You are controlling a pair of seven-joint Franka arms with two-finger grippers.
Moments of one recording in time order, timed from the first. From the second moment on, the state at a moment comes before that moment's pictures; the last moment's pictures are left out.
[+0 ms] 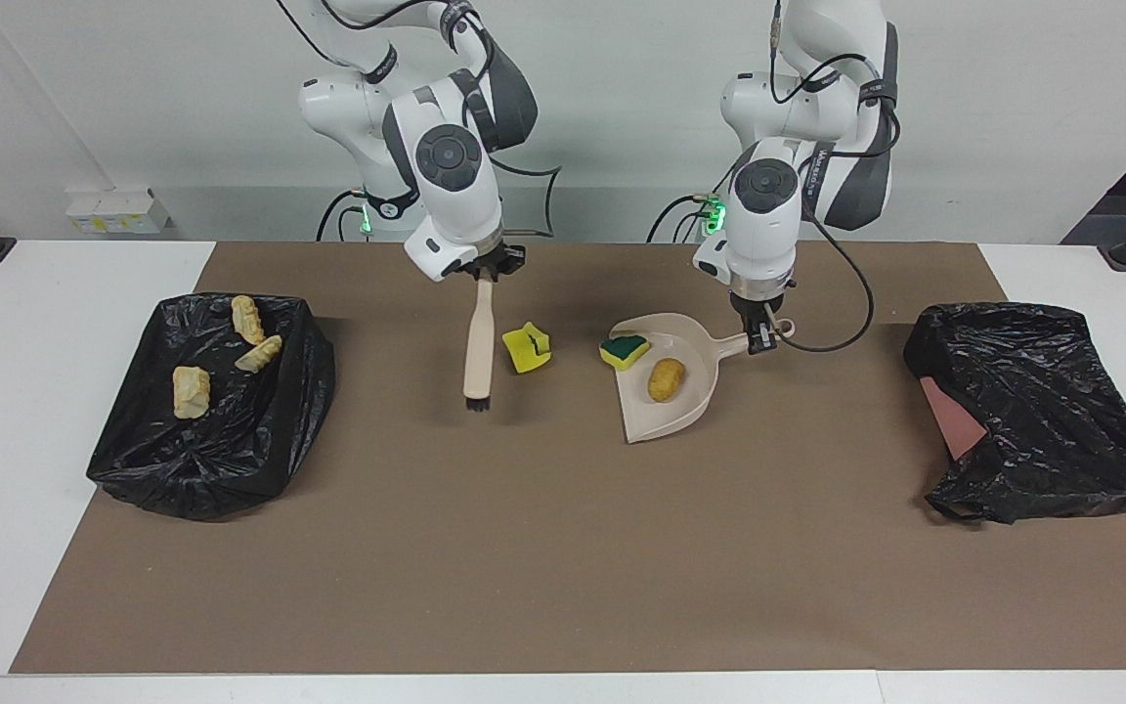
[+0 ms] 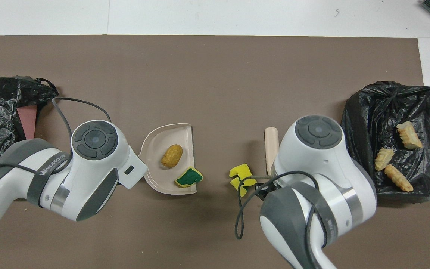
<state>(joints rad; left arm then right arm) -0.33 0.01 -0.10 -2.14 0.21 2.01 1.02 0.21 -0.04 0.24 -2.09 0.13 1.65 0.47</state>
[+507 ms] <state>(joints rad) -0.33 0.01 -0.10 -2.14 0.21 2.01 1.02 0.30 -0.08 0.25 -2.36 0.21 1.91 0.49</state>
